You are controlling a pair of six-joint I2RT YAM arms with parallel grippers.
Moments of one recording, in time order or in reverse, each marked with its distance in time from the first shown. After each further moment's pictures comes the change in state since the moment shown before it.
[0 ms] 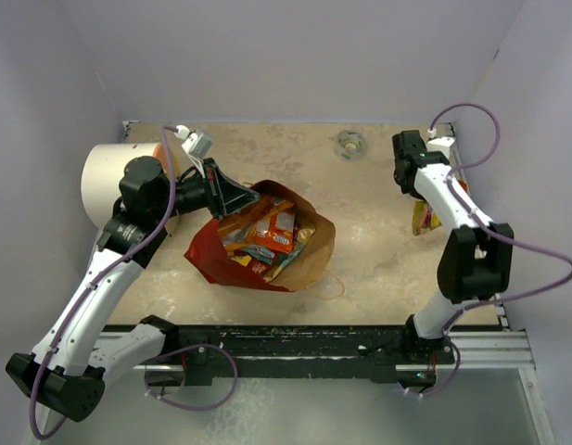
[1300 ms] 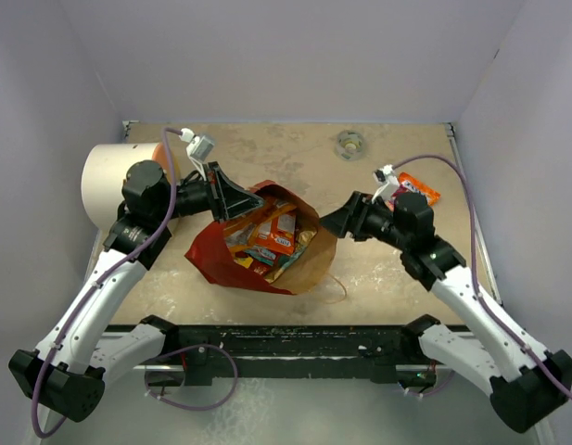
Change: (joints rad) left arm -0.001 -0.002 -0.067 0.135 0.101 -0.108; right arm 0.320 -0.690 -0.571 0.620 -1.208 0.149
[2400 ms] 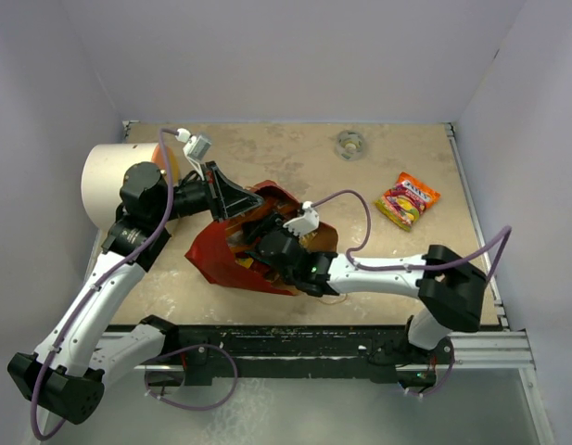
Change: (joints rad) left arm 0.000 -0.015 -0.004 0.006 -0.034 -0.023; right arm 0.744 0.653 0.157 0.434 1.105 0.665
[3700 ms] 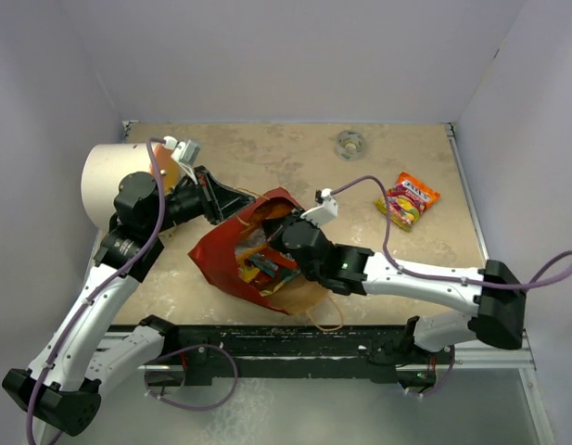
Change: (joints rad) left arm 0.000 -0.079 -0.028 -0.083 -0.166 0.011; right arm -0.003 -0.188 0.053 -0.203 -0.031 -0.049
